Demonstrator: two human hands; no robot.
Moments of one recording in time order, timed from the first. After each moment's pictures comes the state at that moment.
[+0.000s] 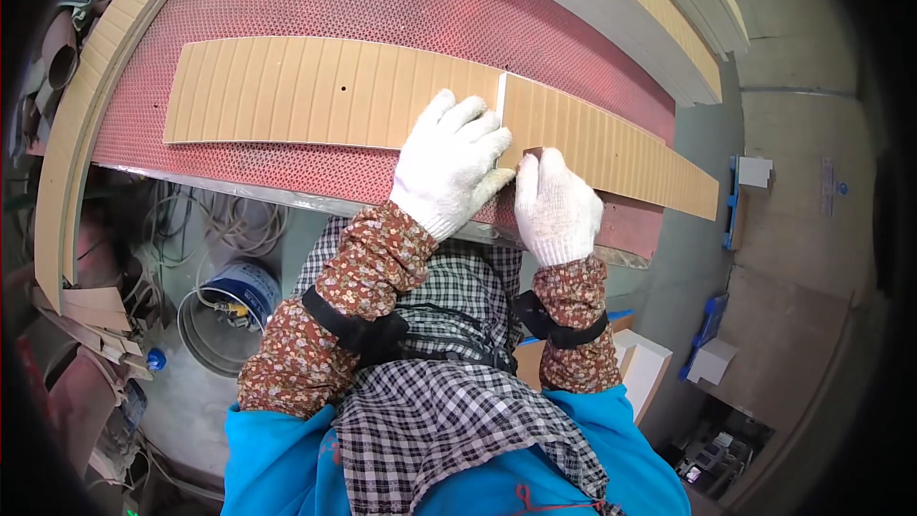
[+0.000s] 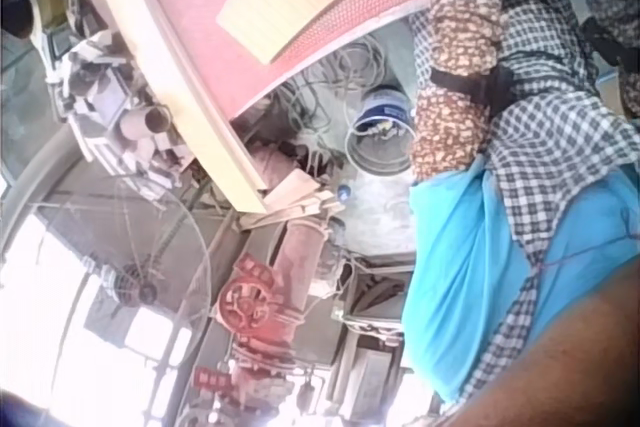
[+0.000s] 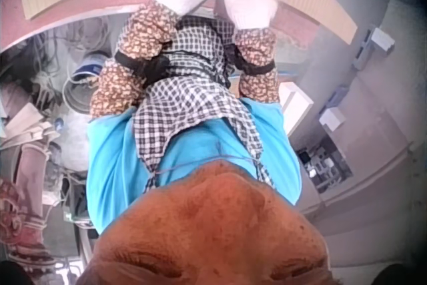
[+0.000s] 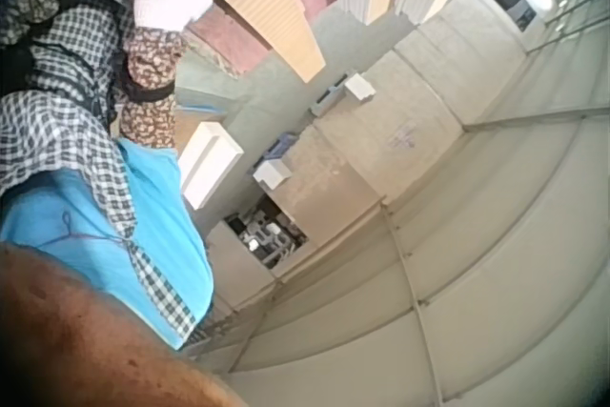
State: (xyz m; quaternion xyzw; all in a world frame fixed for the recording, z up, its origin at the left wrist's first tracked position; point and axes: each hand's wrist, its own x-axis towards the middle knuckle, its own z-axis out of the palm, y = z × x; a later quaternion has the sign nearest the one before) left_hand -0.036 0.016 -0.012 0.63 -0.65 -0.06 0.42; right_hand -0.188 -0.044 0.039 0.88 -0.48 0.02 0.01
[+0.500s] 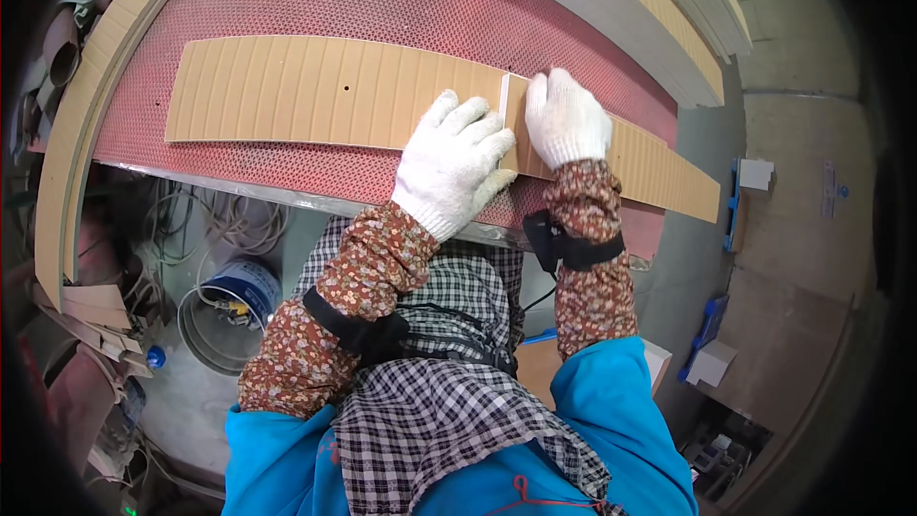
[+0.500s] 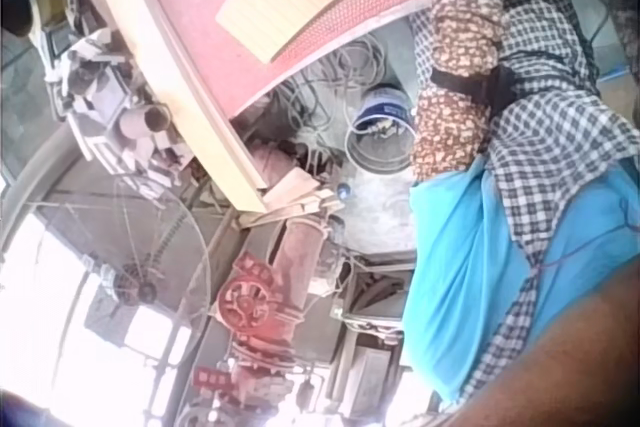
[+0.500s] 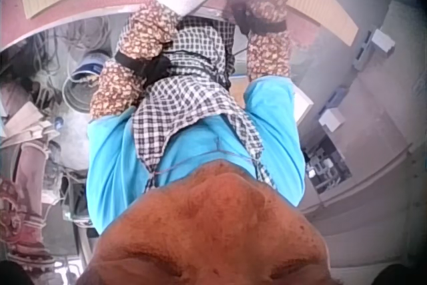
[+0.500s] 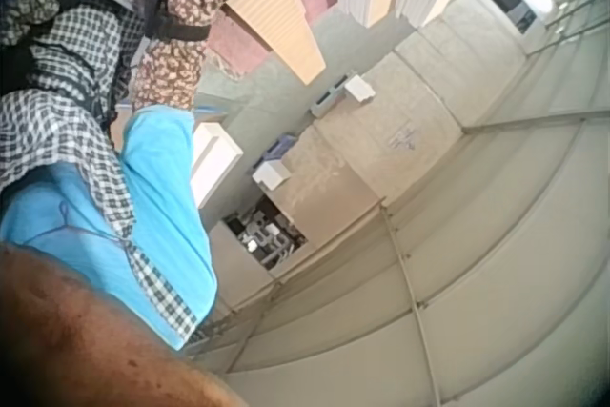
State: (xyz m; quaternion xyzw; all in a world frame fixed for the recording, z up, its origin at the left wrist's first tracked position) left_hand -0.037 0.015 -0.013 0.64 -0.64 -0.05 0.43; right_hand -0.131 -0.127 0.042 0.84 -0.55 -0.05 0.00
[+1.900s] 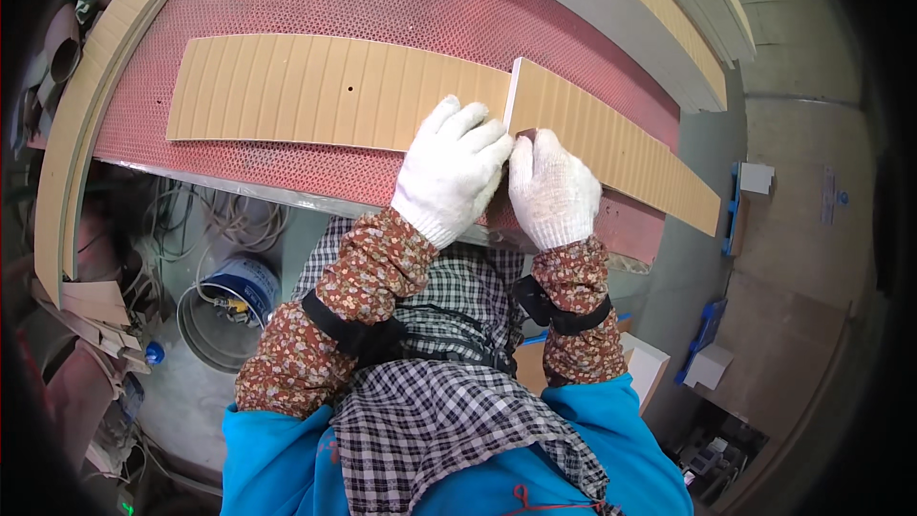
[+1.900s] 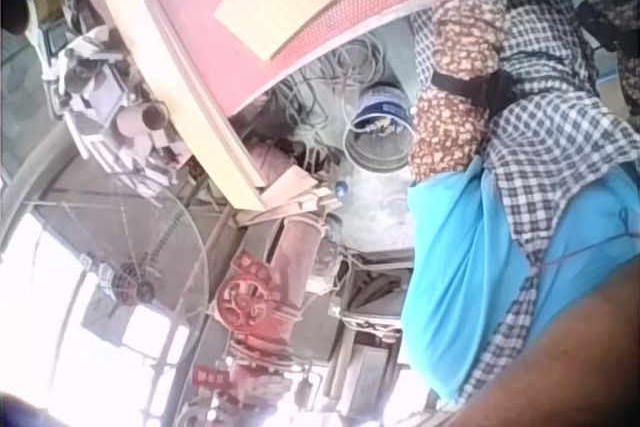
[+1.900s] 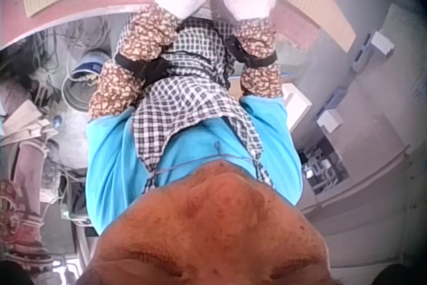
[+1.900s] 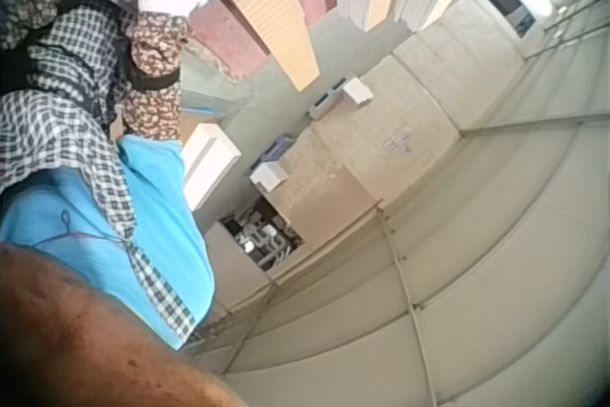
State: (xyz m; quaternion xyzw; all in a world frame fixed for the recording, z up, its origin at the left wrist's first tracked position) left_hand -0.040 0.018 -0.020 0.64 -0.63 -0.01 0.45; right_hand -0.163 -0.057 0.045 0.87 -0.49 -0.01 -0.01
